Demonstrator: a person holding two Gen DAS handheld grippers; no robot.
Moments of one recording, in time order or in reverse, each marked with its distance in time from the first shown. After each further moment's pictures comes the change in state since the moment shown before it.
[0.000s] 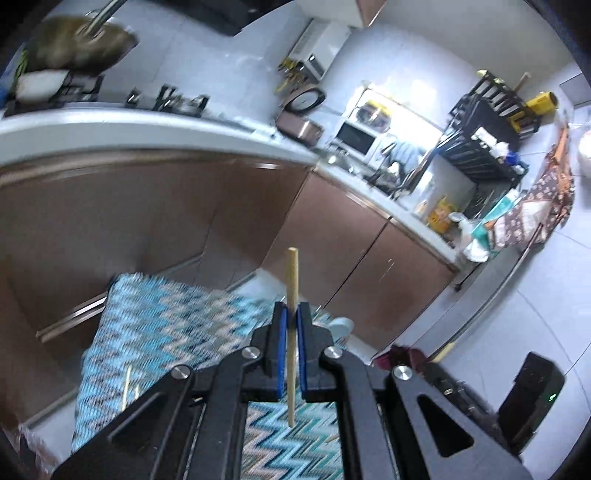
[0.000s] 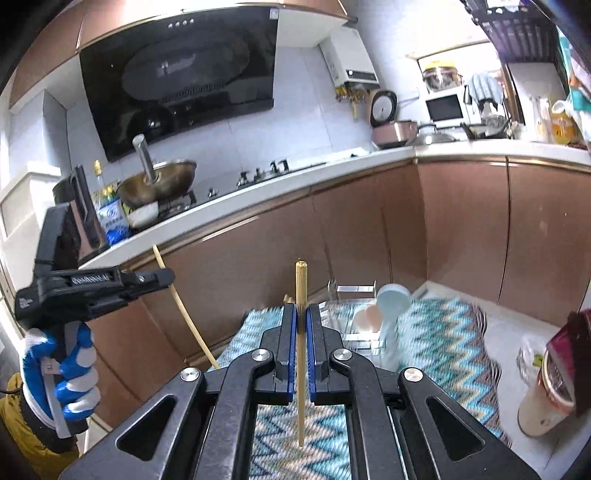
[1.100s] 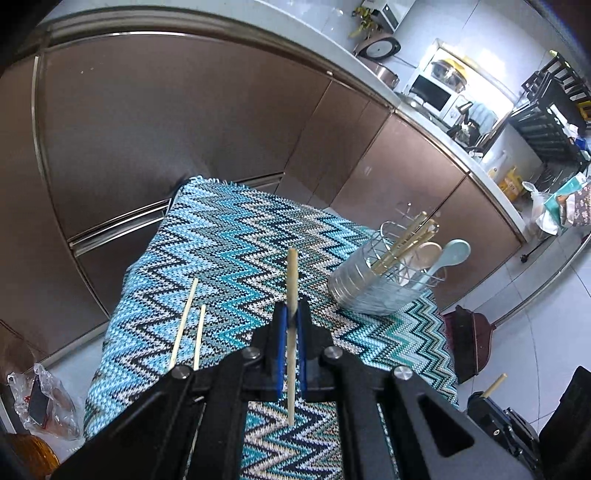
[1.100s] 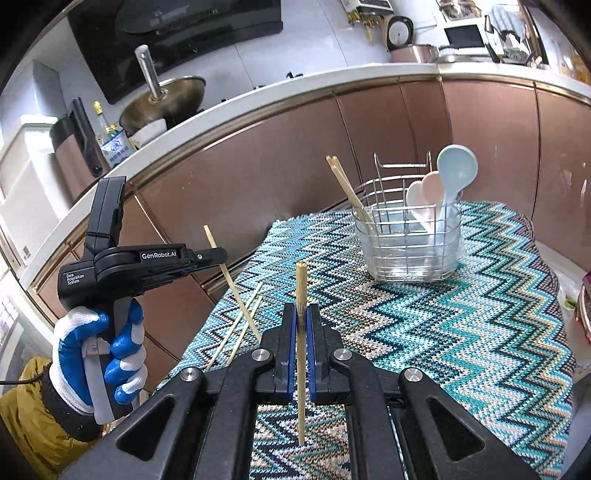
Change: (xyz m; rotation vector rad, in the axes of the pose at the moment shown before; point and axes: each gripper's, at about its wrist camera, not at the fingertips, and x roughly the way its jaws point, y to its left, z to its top) left arm 0.041 0.116 -0.112 -0.112 0.204 0.227; right arm 0.040 0.046 -0.109 0.041 0.277 0.075
